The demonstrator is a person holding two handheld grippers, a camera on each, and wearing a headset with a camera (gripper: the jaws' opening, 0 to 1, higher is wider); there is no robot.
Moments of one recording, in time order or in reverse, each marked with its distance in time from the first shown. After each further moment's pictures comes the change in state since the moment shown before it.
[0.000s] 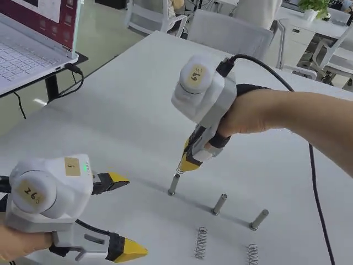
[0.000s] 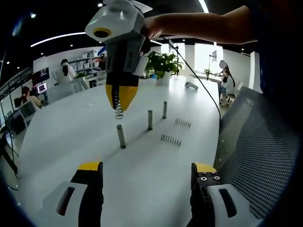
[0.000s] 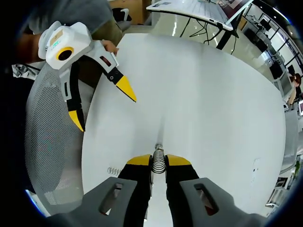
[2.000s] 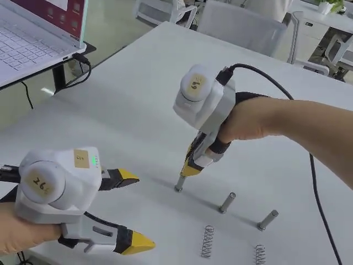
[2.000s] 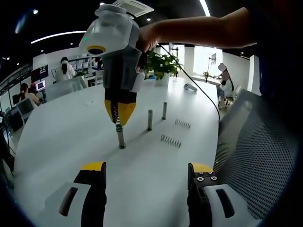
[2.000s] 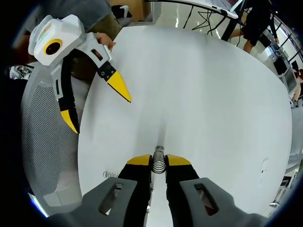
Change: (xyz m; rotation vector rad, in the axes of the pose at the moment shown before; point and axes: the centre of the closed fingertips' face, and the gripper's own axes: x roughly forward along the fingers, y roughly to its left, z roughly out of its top) left arm 0.003 -0.001 -0.001 -0.024 -0.009 -0.024; right arm 0.028 0.004 -0.004 0.021 0.025 0.045
